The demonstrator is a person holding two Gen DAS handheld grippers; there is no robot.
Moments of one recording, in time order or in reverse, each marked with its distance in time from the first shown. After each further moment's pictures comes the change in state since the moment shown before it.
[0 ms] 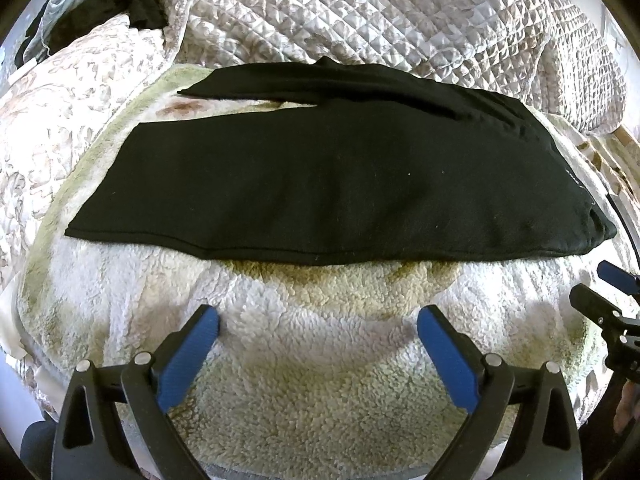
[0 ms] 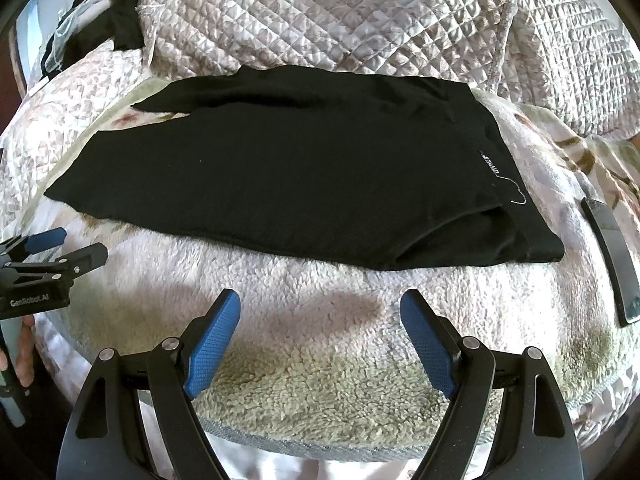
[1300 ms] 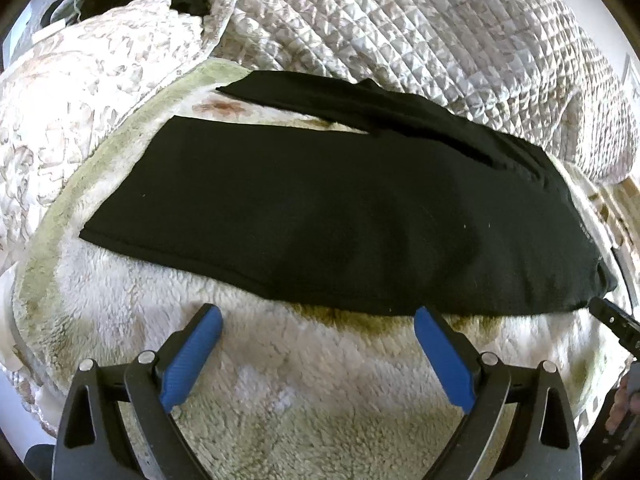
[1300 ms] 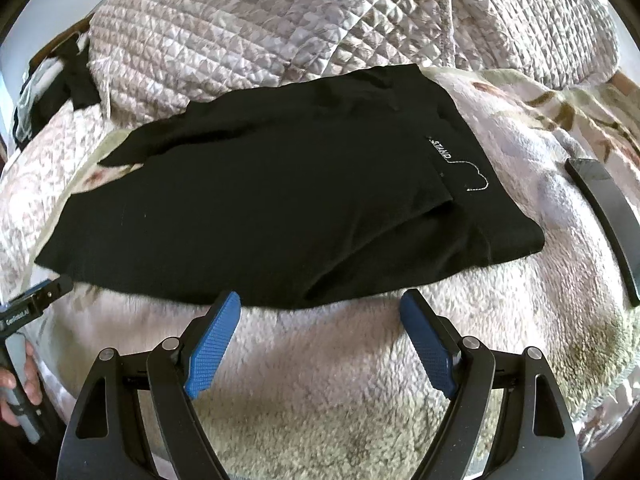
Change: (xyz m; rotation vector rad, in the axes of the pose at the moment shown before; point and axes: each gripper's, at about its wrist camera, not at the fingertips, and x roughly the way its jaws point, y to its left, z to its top) left arm 0.010 0.050 0.016 -0.131 -0.050 -0.037; right arm 0.012 -0.058 0.013 0.201 -0.028 0.028
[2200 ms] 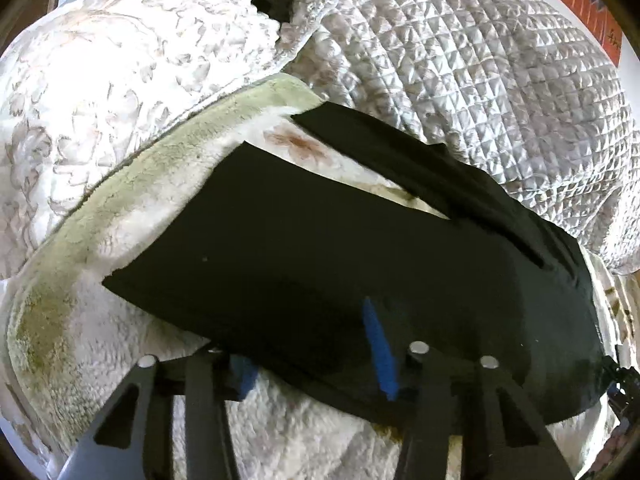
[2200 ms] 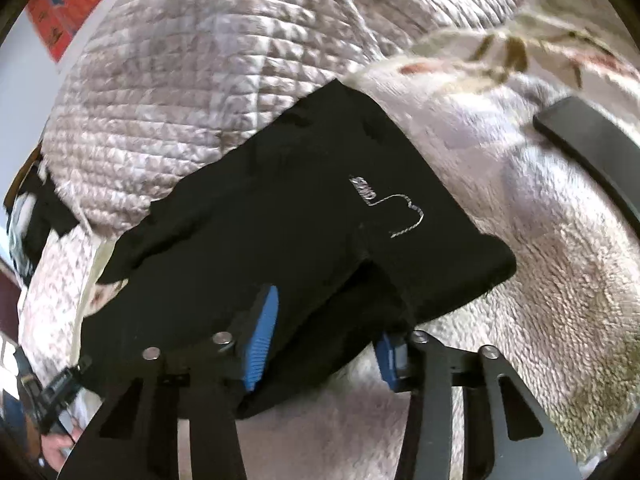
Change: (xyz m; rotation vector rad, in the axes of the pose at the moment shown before) left arm 0.024 0.060 0.043 -0.237 -0.060 0.042; right arm 0.021 -0.076 0.034 0.385 -0.081 0.085
